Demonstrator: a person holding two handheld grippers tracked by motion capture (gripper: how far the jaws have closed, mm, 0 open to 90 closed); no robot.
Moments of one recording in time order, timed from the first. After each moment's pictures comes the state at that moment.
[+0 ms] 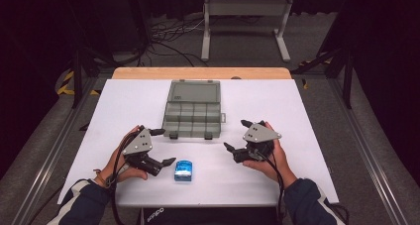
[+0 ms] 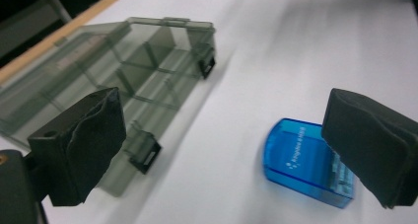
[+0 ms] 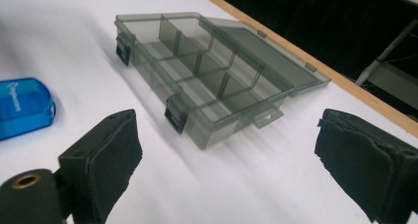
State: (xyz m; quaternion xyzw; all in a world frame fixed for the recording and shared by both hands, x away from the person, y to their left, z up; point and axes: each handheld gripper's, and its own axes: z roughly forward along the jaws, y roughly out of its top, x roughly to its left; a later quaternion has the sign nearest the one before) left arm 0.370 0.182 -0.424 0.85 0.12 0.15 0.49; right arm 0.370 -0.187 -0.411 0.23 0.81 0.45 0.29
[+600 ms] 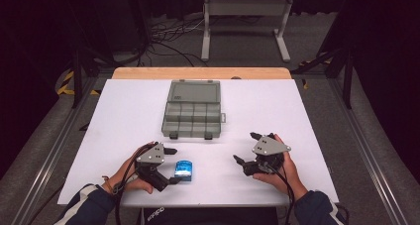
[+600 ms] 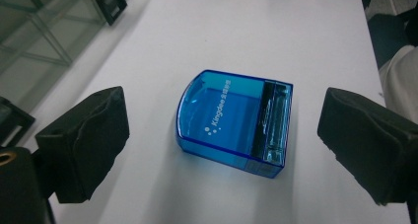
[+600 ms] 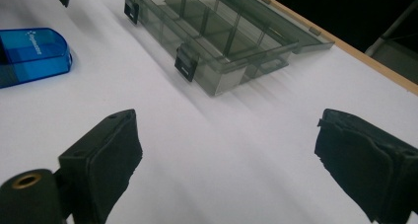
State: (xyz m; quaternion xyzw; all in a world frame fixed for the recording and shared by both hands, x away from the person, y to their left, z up) left arm 0.362 0.157 -0.460 0.89 0.09 0.04 0.44; right arm 0.344 -0.211 -0.428 0.25 0.82 0.43 0.28
